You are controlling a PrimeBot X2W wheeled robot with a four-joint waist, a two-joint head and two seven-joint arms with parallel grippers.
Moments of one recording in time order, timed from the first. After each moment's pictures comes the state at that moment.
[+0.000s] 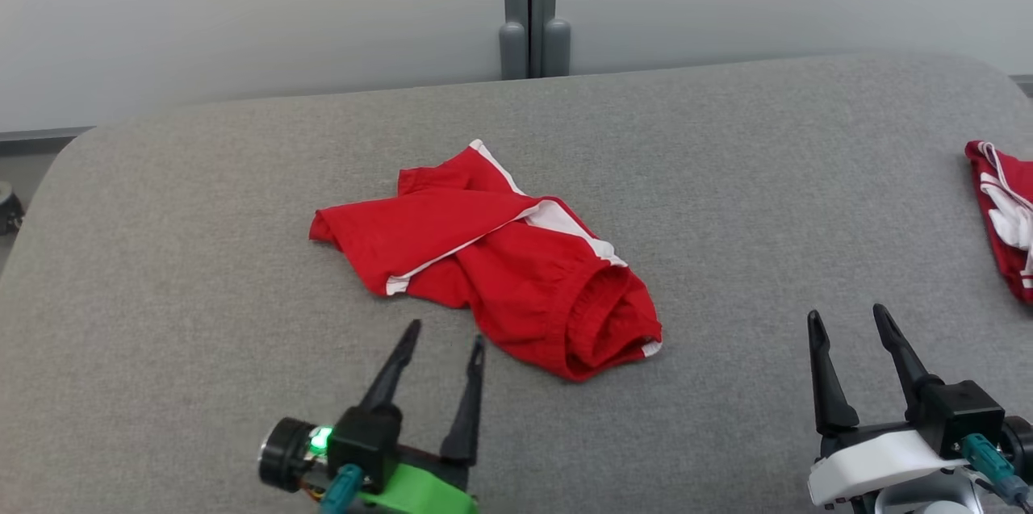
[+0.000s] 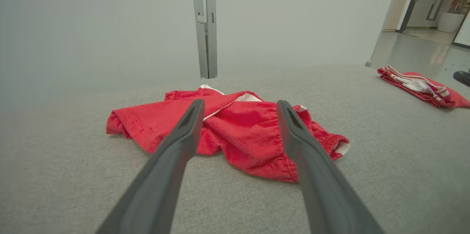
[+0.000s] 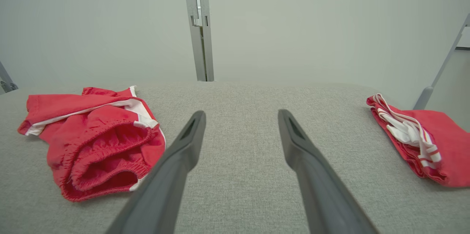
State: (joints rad) left arm -0.01 0.05 -0.37 0.15 -0.16 -0.02 -0.26; right arm 0.07 -0.05 -0.08 0.11 0.04 0.13 -0.26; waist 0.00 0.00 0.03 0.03
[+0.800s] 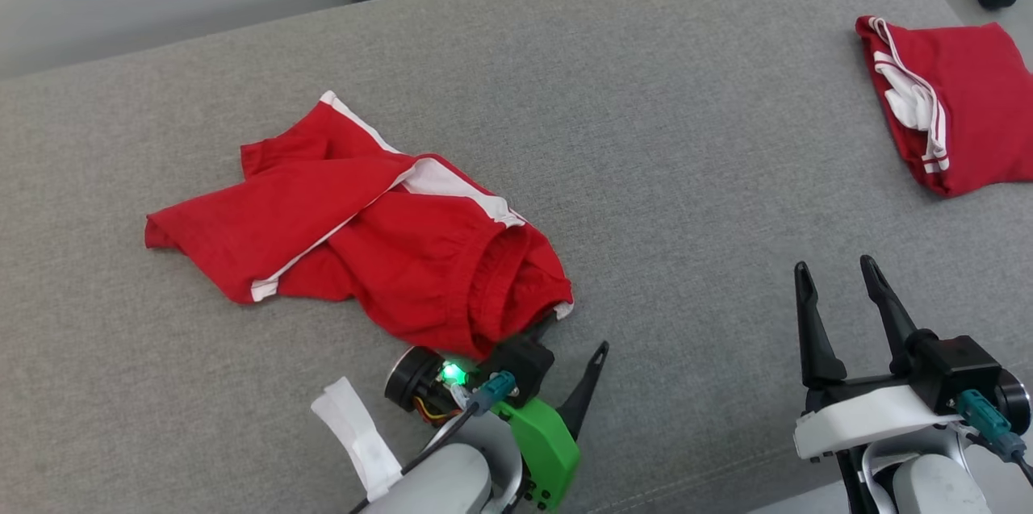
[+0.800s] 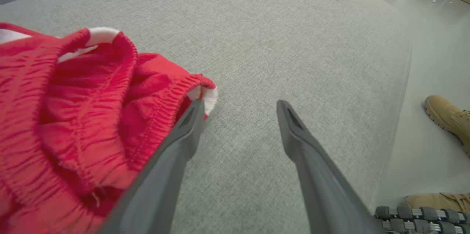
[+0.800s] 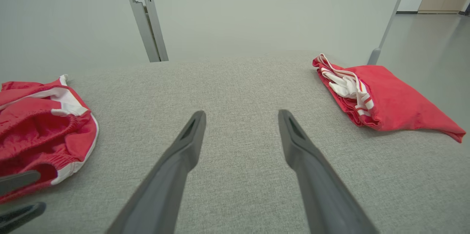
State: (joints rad) left arm -0.45 0.05 -0.93 0.57 -0.45 0.05 -0.15; right arm -0.03 -0.05 -0.05 0.12 0.08 0.13 -0.26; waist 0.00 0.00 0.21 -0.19
